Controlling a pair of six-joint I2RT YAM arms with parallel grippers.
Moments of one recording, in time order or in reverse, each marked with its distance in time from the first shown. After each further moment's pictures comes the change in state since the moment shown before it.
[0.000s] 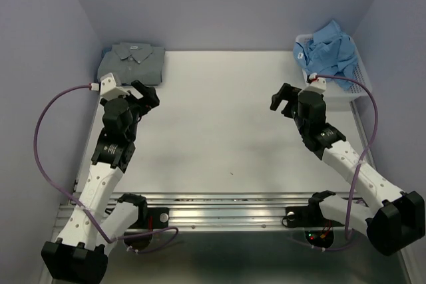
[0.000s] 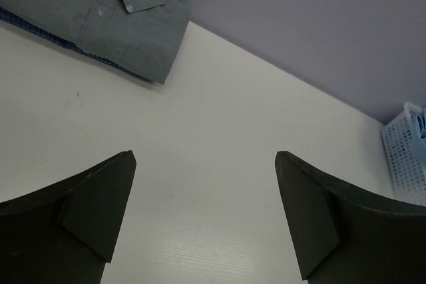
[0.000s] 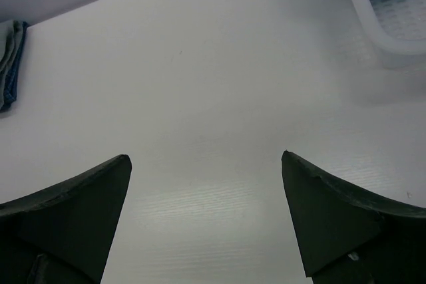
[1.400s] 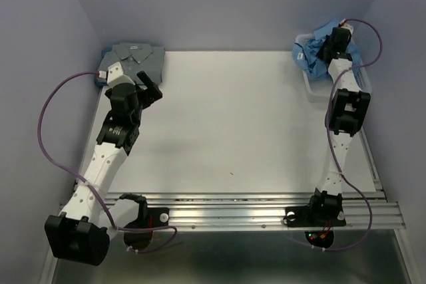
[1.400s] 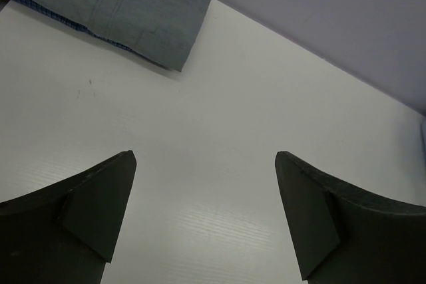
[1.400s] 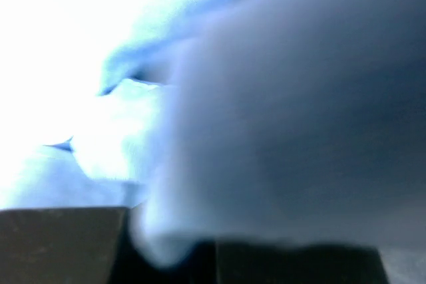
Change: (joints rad) left arm 0.000 0.213 0.117 -0.064 -0.039 0.012; right arm -0.581 1.482 1.521 -0.193 -0.243 -0.178
